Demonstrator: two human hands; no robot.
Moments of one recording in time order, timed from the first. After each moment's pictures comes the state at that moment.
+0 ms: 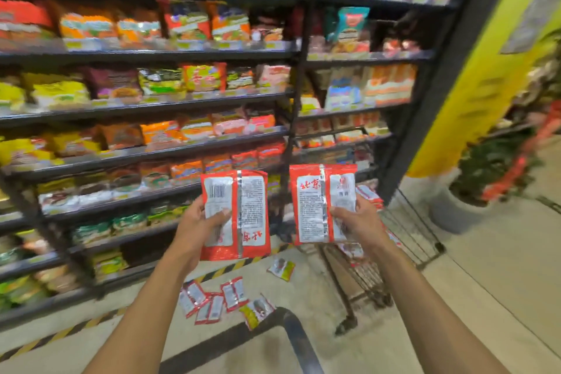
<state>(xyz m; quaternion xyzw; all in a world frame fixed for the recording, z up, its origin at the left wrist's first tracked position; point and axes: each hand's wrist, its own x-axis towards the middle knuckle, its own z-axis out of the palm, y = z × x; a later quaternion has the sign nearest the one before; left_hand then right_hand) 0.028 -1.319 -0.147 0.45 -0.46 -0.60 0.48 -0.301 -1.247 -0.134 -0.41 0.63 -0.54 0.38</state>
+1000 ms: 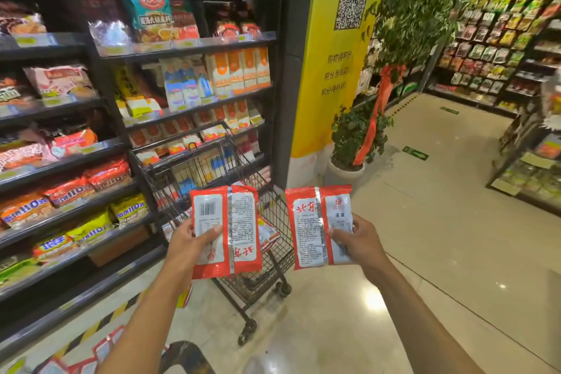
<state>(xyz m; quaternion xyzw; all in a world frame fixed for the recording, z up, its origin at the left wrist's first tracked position) -0.455 -1.265 -0.182 0.43 -0.51 -0.65 0.35 -0.728 -1.056 -0.150 -0.27 0.72 -0.56 0.30</state>
